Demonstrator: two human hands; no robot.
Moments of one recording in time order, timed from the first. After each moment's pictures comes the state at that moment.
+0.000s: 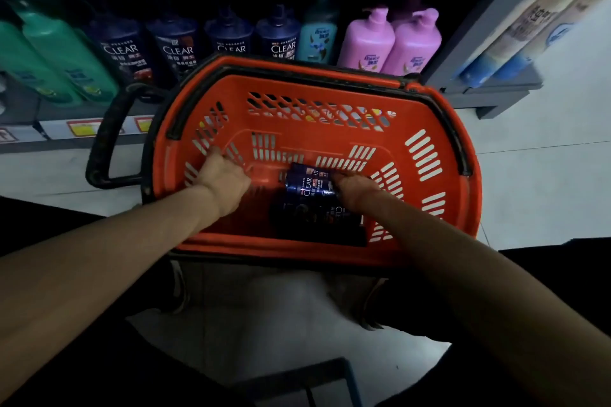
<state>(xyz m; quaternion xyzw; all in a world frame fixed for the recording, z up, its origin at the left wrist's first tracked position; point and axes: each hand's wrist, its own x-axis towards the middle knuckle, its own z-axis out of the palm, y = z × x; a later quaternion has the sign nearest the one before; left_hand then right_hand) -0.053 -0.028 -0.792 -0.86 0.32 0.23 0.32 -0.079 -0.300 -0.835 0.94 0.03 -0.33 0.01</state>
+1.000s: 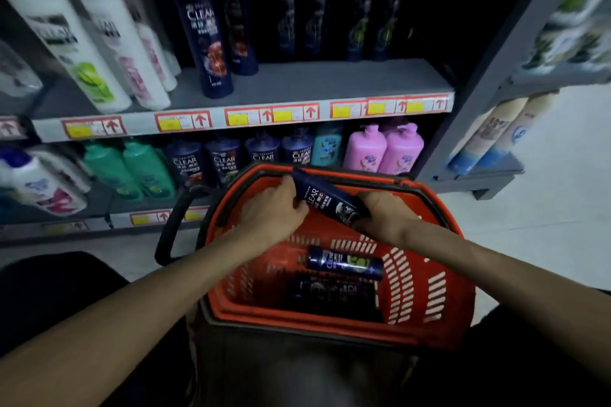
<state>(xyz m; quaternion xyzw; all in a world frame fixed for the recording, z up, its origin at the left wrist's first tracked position) -0.049 -0.061 -0.639 -0.97 0.12 0.07 -0.21 -0.072 -0.289 -0.636 0.98 0.03 -0.14 -0.13</state>
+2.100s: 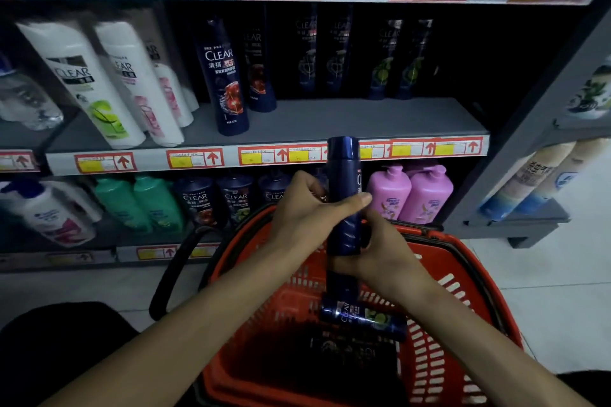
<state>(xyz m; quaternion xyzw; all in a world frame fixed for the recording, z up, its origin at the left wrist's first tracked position) -0.019 -0.102 -0.579 -0.81 -0.04 0.03 -0.59 -0.064 -0.239 -0.601 0.86 -0.04 -0.08 -0.50</state>
